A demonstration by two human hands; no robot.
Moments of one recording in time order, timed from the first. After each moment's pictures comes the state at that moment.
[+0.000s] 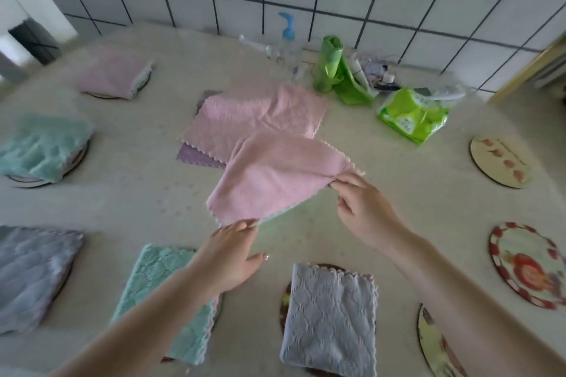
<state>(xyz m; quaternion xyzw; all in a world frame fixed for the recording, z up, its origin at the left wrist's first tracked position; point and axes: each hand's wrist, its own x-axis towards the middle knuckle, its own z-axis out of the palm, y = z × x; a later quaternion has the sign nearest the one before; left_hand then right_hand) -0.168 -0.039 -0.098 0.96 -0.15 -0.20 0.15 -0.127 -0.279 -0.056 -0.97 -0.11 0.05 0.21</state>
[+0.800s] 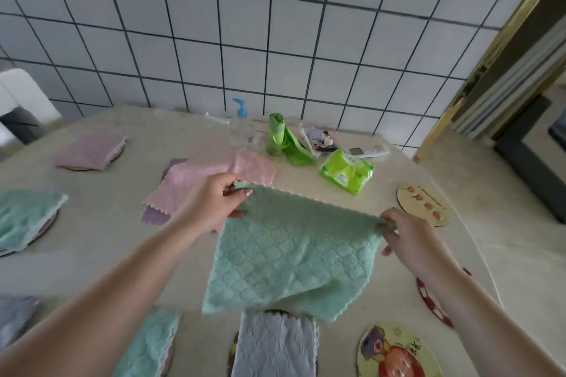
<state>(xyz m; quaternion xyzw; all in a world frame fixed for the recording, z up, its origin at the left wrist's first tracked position) -0.098 -0.103 0.048 0.84 -0.05 -0.06 0.54 -0.170 -0.417 0.042 -0.98 0.11 0.01 0.19</state>
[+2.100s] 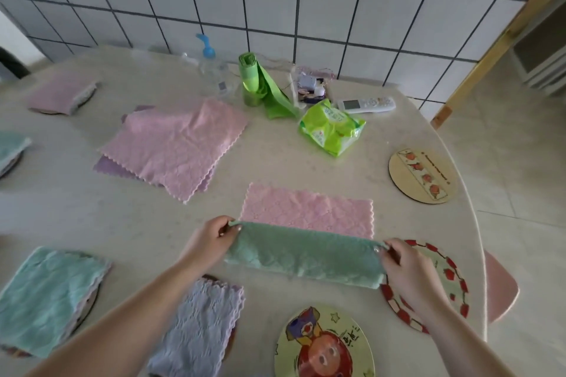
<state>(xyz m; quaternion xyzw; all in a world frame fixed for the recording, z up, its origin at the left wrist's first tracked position) -0.138 -0.232 -0.134 0.89 0.07 -0.12 0.43 -0.180 -0.584 -0.094 -0.93 0.12 0.12 0.32</state>
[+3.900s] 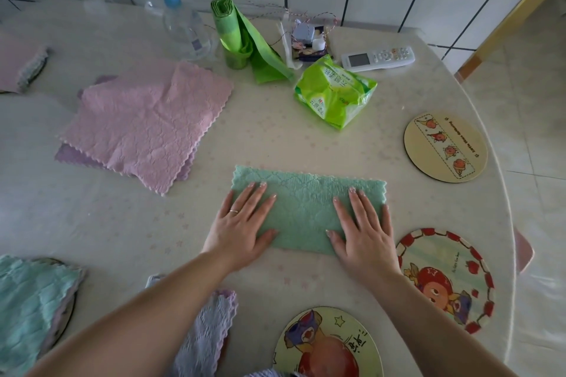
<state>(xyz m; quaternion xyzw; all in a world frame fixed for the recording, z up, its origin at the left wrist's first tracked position) -0.111 -0.277 -0.183 0.98 -0.20 -0.08 0.03 -0.134 -0.537 -0.173 -0.99 -0.06 0.11 0.03</state>
